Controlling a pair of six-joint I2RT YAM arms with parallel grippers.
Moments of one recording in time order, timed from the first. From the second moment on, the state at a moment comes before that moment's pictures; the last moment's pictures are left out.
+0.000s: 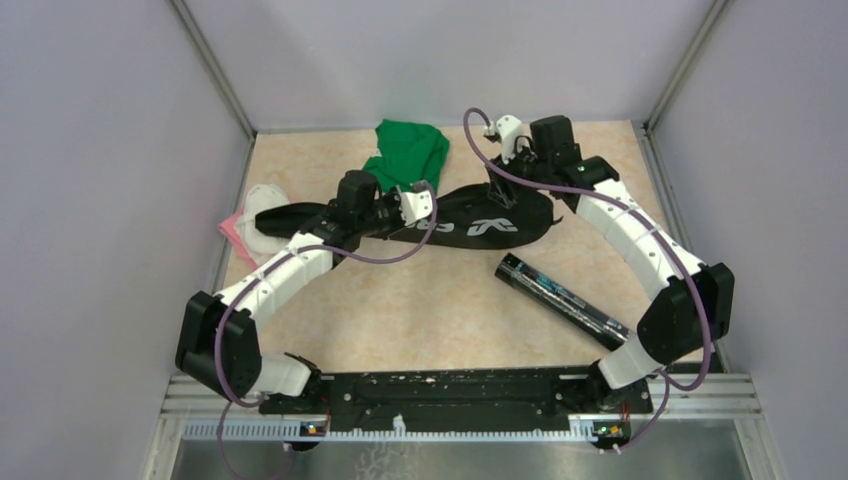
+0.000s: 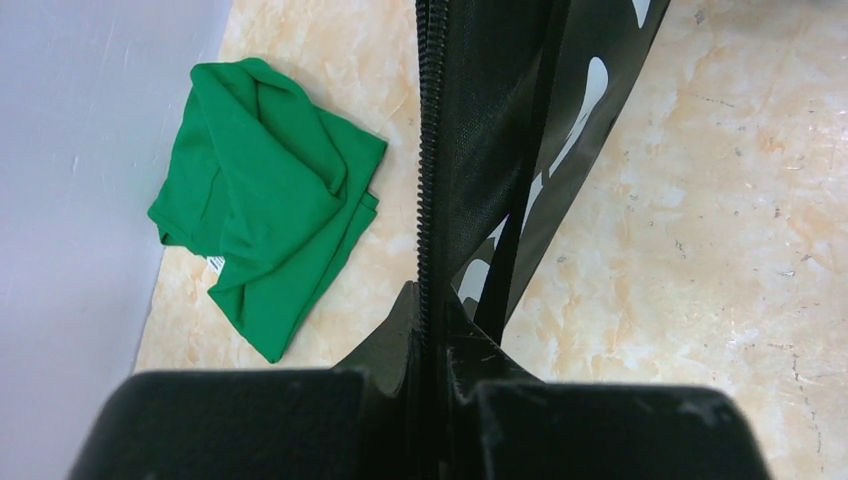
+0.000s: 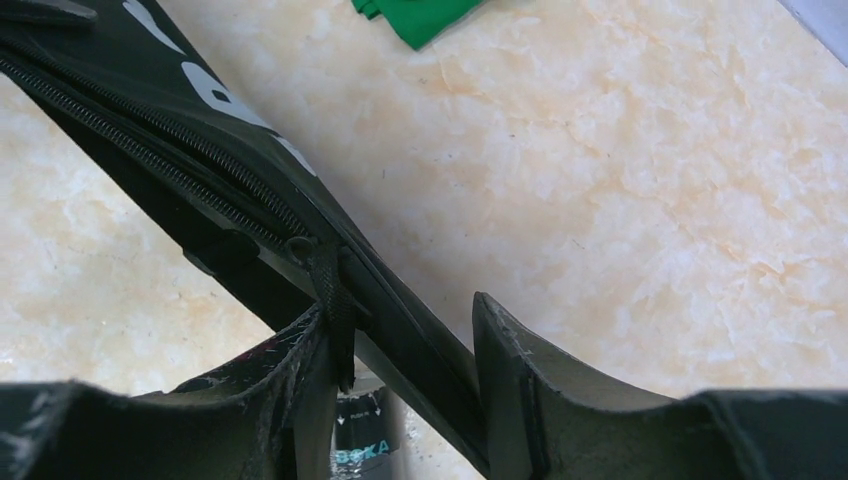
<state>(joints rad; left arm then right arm) -0.47 1.37 0.99 -0.16 0.32 0.75 0.41 1.53 1.44 -0.60 -0.25 -0.28</state>
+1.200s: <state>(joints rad) -0.47 1.34 0.92 -0.13 0.36 1.05 0.28 1.63 1.53 -0.75 -0.64 -0.43</state>
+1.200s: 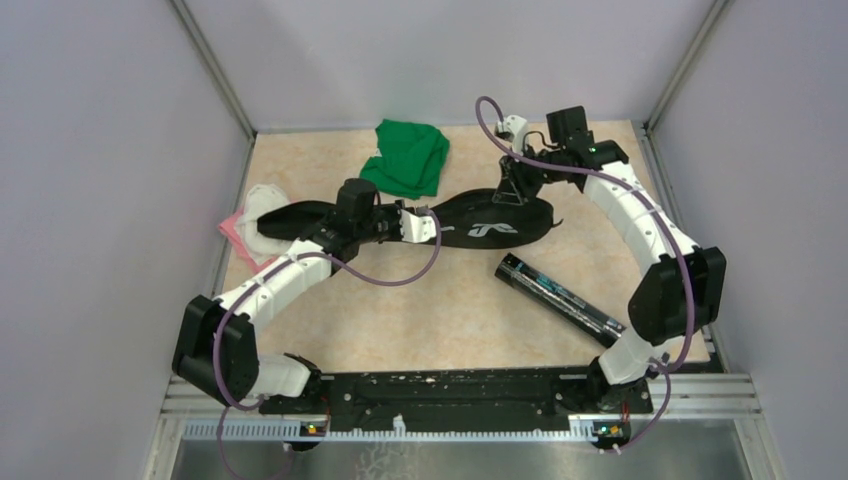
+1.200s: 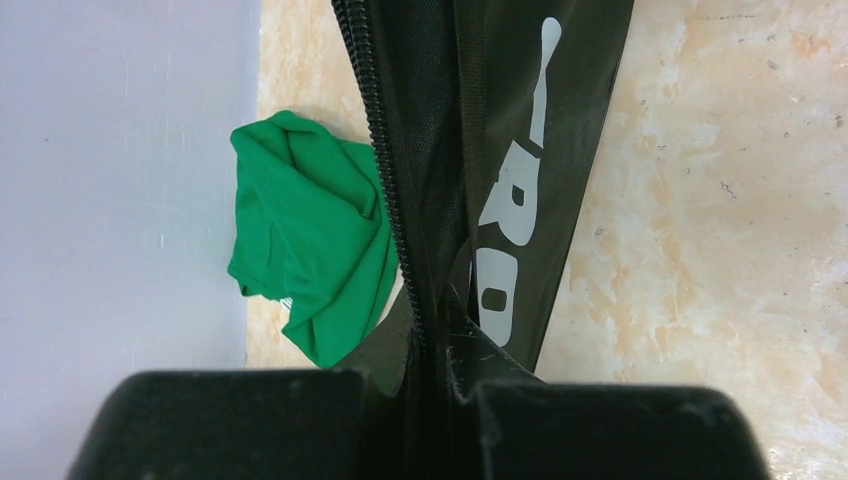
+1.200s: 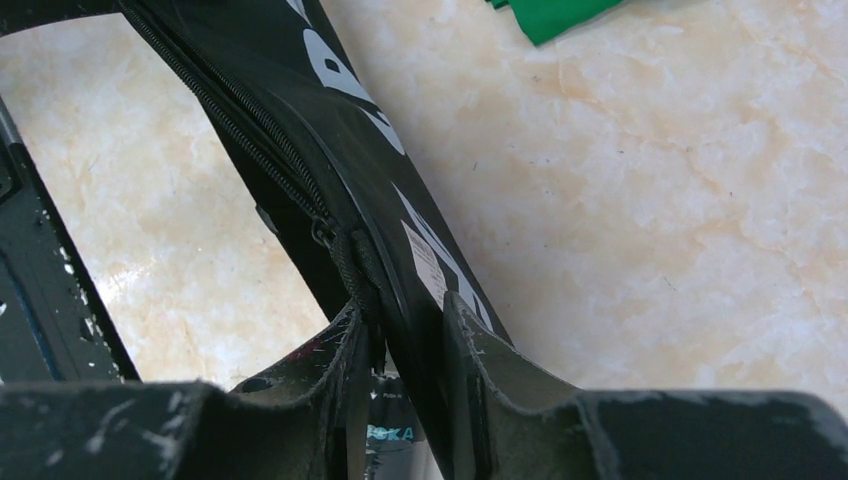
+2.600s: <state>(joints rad) -0.47 1.33 0.90 -0.12 0.38 1.12 0.20 1.82 1.76 -1.10 -0.92 -0.69</state>
